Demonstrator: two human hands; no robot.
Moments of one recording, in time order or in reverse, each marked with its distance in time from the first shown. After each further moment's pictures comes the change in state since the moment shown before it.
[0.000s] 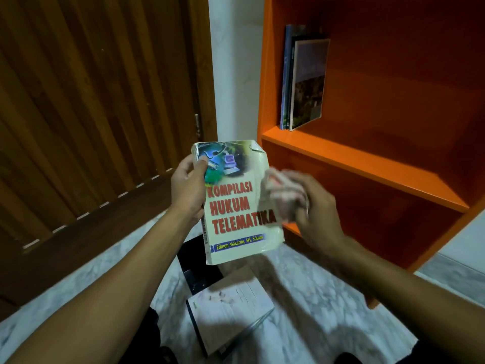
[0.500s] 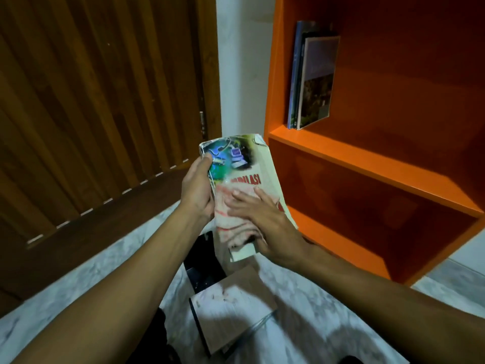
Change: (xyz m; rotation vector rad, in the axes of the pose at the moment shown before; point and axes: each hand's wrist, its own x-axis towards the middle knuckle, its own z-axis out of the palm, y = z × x) left_hand 0.015 -0.011 0.004 -0.363 0.000 -0.180; right_hand -0.010 -0.004 0.070 -0.052 -0.388 -0.240
